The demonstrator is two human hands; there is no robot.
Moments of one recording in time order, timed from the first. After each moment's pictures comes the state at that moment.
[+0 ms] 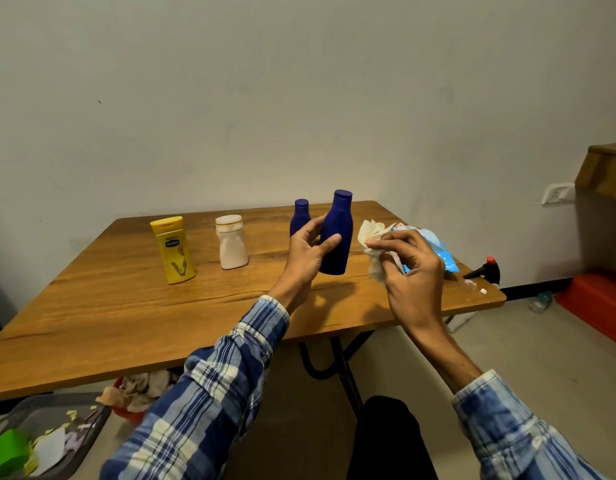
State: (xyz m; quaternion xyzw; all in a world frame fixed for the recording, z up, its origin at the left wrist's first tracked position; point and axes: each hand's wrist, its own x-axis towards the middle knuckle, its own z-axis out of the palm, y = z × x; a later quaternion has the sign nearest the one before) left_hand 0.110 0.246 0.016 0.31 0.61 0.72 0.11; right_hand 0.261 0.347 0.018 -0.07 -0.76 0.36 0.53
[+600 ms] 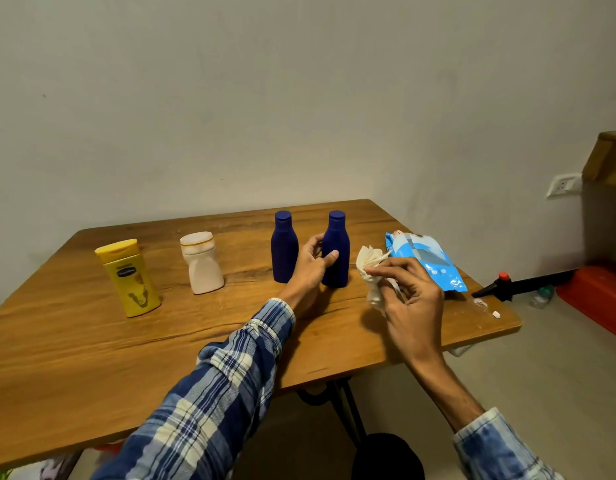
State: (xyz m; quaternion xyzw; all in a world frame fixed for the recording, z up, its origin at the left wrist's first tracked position) left_hand 0.034 0.331 -0.023 0.23 0.64 0.70 0.21; right_hand 0.221 0.391 -0.009 -0.12 -0.75 0.43 0.50
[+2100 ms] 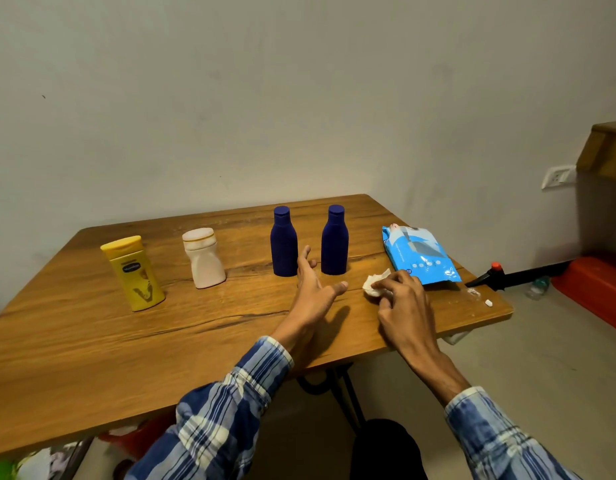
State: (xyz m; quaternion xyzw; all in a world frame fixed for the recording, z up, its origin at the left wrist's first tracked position) left_hand 0.103 0.290 -0.021 0.23 0.71 0.64 0.19; right_hand 0.213 0.421 -0.056 -0.27 -0.89 0.22 0.31
